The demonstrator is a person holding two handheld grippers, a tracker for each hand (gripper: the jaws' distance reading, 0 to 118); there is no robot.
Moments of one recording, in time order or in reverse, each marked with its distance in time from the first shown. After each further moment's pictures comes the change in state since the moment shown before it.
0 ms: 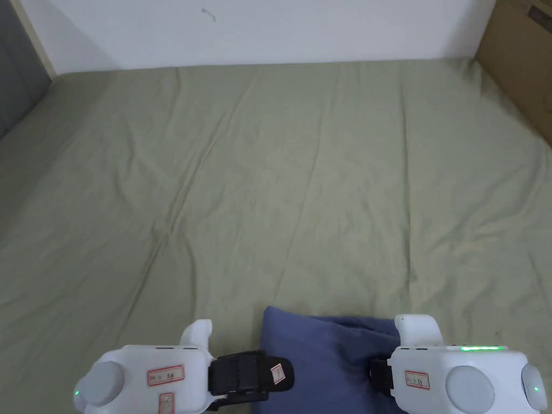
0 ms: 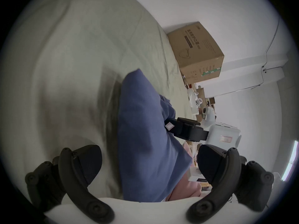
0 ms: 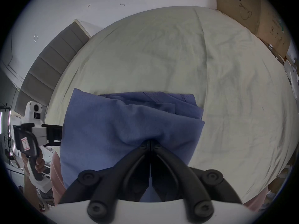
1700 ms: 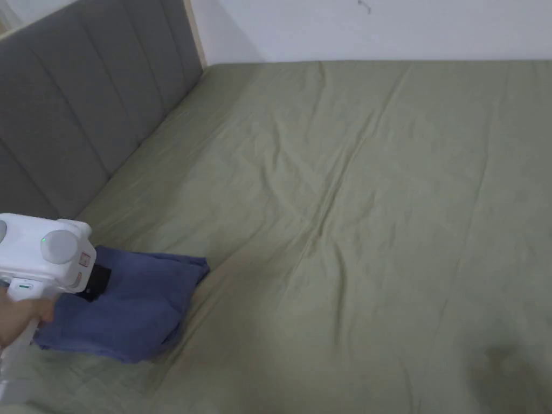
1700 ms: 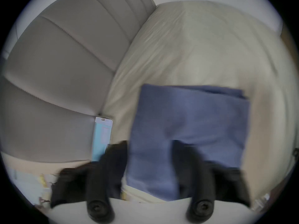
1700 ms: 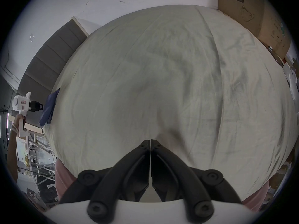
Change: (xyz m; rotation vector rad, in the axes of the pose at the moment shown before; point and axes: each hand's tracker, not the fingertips) left arm -0.110 0.125 0.316 0.131 1.333 0.001; right arm -0.050 0.014 0.003 -0.029 -0.028 -0.007
